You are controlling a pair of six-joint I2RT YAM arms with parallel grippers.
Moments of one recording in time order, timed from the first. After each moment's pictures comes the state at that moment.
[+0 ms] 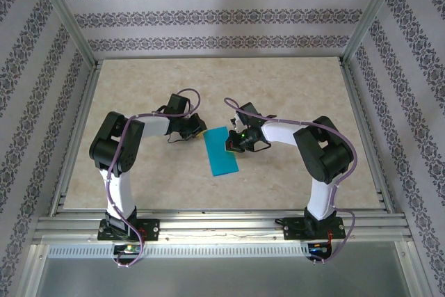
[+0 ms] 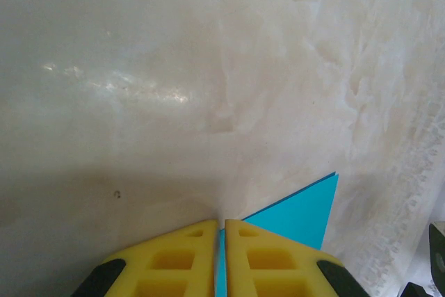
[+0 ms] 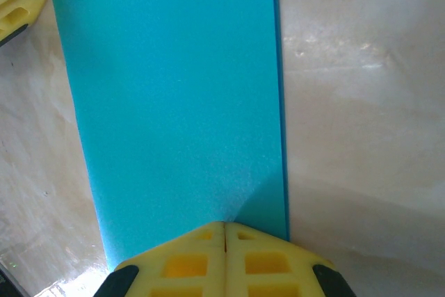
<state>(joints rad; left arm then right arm) -0.32 1.95 1.07 -0.08 0.47 -0.87 0.54 1.88 1.03 -0.33 -0.48 0.60</state>
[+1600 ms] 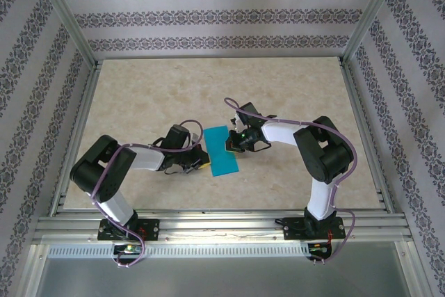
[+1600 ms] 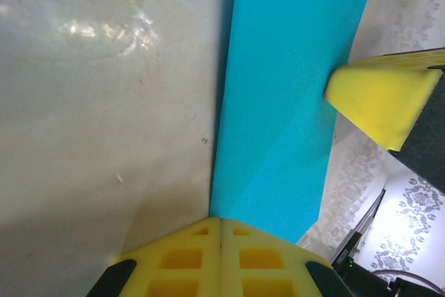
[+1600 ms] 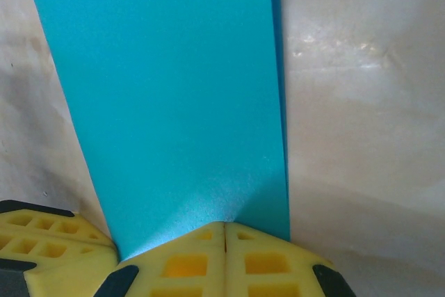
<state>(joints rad) -0.50 1.67 0.58 0.20 0.58 -1.01 0.54 1.88 1.03 -0.33 -0.48 0.60</state>
